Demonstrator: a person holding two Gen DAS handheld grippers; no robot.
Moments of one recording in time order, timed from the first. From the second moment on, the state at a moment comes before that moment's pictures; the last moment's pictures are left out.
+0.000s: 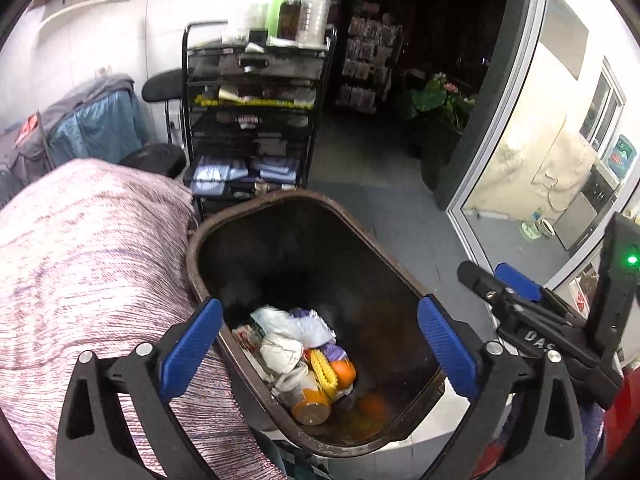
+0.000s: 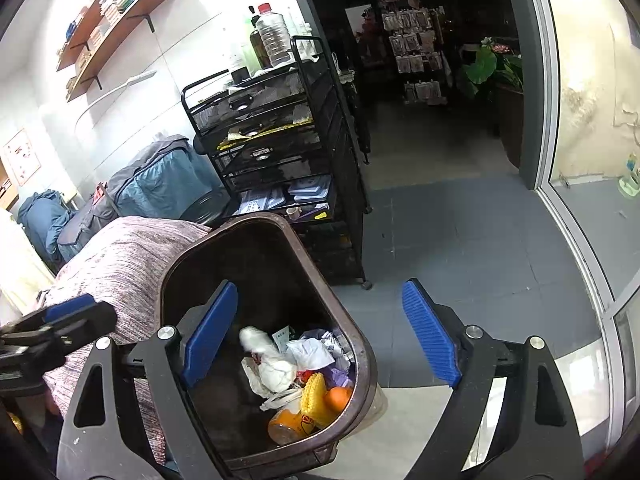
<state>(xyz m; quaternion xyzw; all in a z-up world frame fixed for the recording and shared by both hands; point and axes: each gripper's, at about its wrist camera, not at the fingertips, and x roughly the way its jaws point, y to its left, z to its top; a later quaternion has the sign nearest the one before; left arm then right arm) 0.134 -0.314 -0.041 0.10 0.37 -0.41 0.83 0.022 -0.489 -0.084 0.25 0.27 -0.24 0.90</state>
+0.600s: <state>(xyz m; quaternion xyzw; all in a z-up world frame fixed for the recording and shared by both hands) 0.104 -0.250 0.010 0.07 0.27 -0.38 0.88 0.032 -0.461 -0.071 0.23 0.26 -0.21 0.92</state>
